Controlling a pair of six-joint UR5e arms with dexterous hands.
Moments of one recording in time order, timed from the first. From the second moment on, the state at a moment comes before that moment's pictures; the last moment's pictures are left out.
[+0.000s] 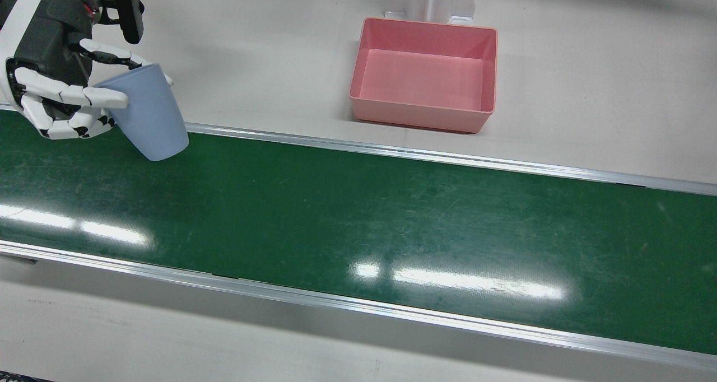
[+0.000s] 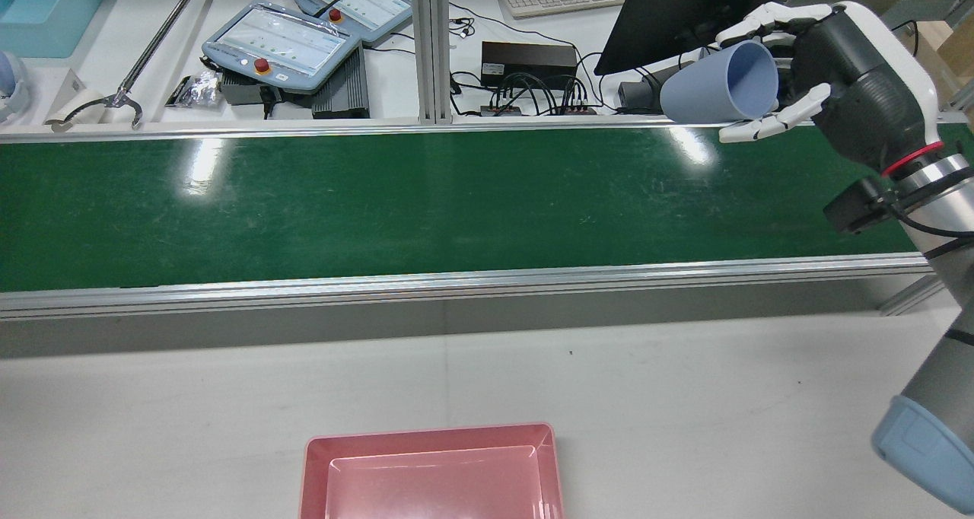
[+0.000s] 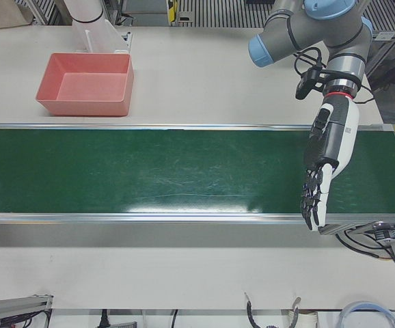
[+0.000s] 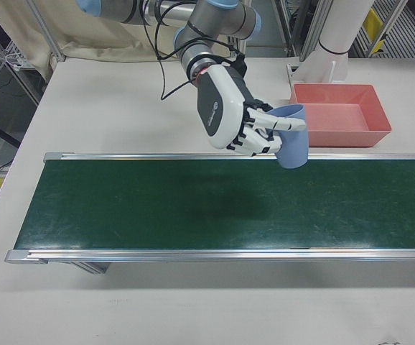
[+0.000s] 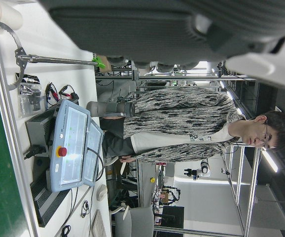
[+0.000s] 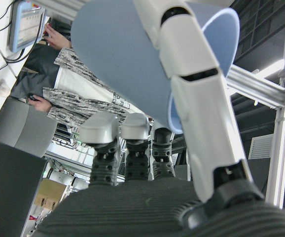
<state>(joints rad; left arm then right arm) -1.44 -1.71 -1.76 0.24 1.79 0.00 0.92 -1.41 2.25 -3.58 -1.05 -0.53</state>
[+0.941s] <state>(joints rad) -1.44 -1.71 -1.76 0.24 1.79 0.00 0.24 -1.39 2.56 -3.63 -0.75 -0.93</state>
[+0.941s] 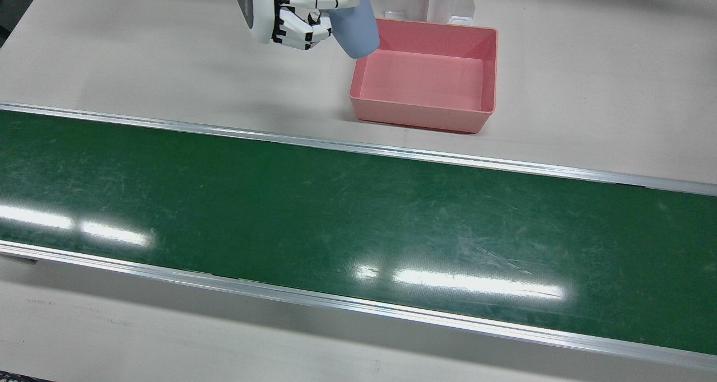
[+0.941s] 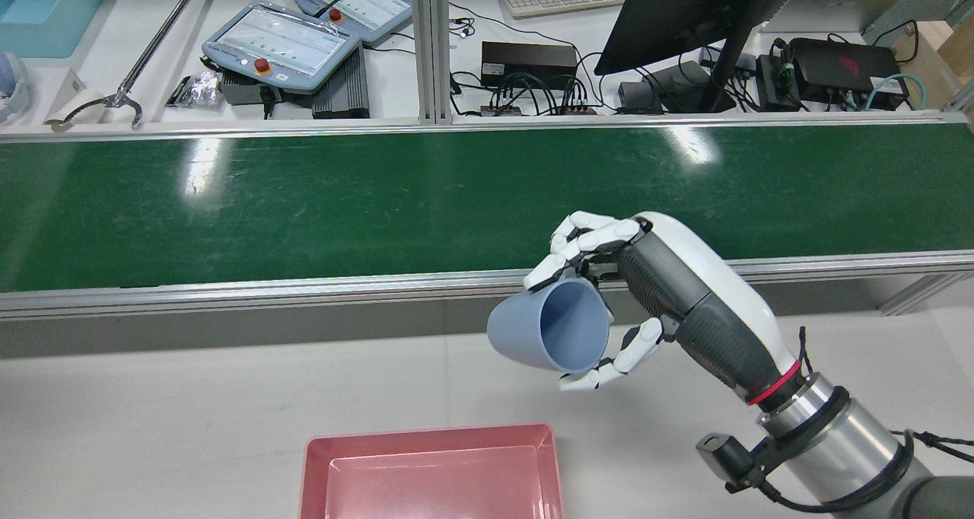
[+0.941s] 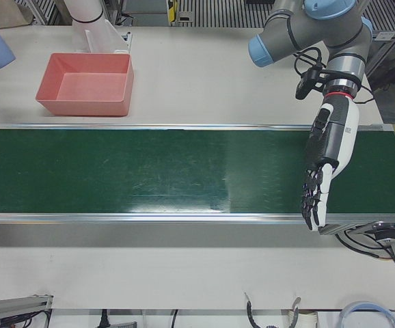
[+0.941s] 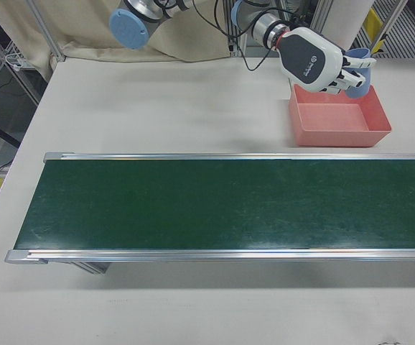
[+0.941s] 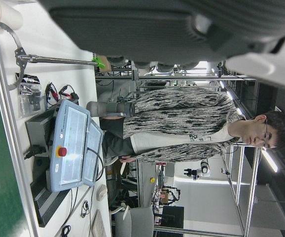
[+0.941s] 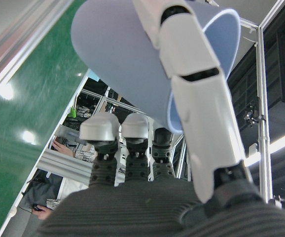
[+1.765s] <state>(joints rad) -1.44 -1.71 -1.76 0.24 1.79 0.00 -0.02 -1.39 2.23 -3.12 -0.70 -1.07</state>
